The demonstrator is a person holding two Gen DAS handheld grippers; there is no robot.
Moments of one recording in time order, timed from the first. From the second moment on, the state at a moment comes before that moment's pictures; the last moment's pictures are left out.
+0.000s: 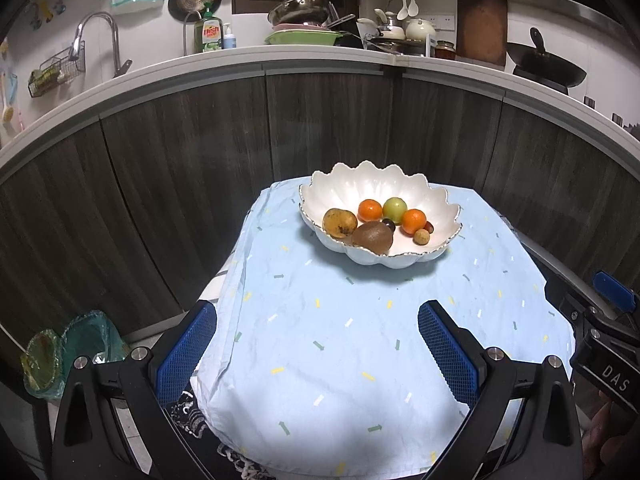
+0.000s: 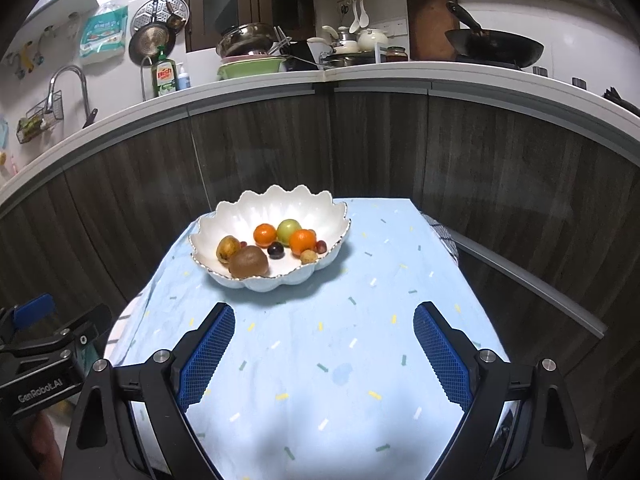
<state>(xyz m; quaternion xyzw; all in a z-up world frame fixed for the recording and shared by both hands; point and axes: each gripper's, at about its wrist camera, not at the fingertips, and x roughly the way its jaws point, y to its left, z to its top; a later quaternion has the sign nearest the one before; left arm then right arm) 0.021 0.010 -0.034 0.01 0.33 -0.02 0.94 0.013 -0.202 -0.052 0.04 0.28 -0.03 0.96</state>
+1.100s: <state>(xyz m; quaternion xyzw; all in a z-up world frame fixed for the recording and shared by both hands) 0.015 0.009 -0.036 0.01 0.33 -0.02 0.94 0.010 -0.211 -0.059 0.04 0.28 -0.05 0.96</state>
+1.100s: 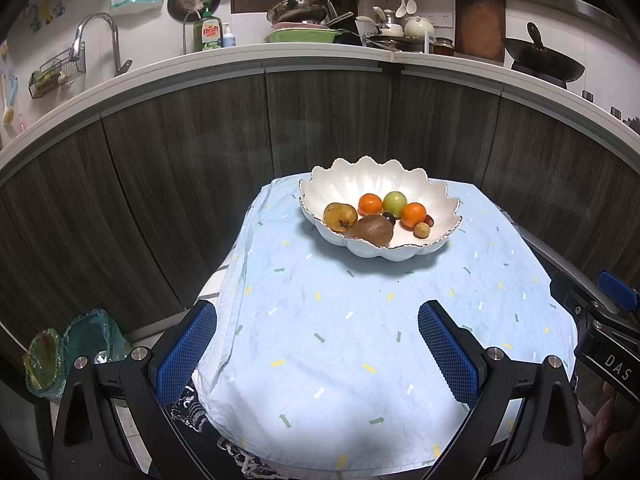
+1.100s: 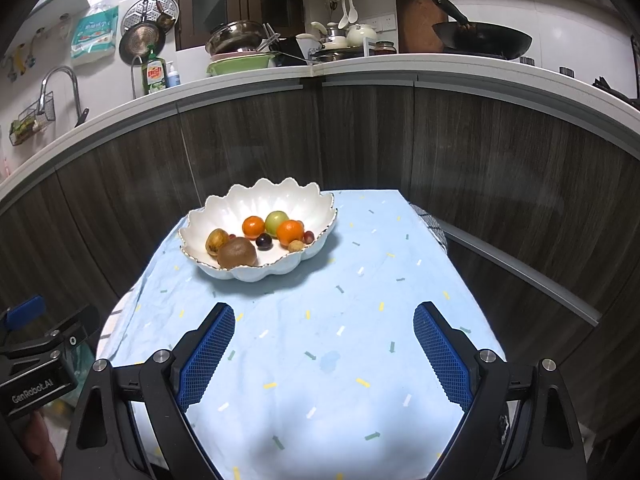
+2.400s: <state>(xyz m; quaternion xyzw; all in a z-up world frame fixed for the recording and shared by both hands) 0.015 0.009 -0.036 0.01 0.33 -0.03 0.94 0.008 -0.205 -0.063 0.05 0.28 -0.05 0.96</state>
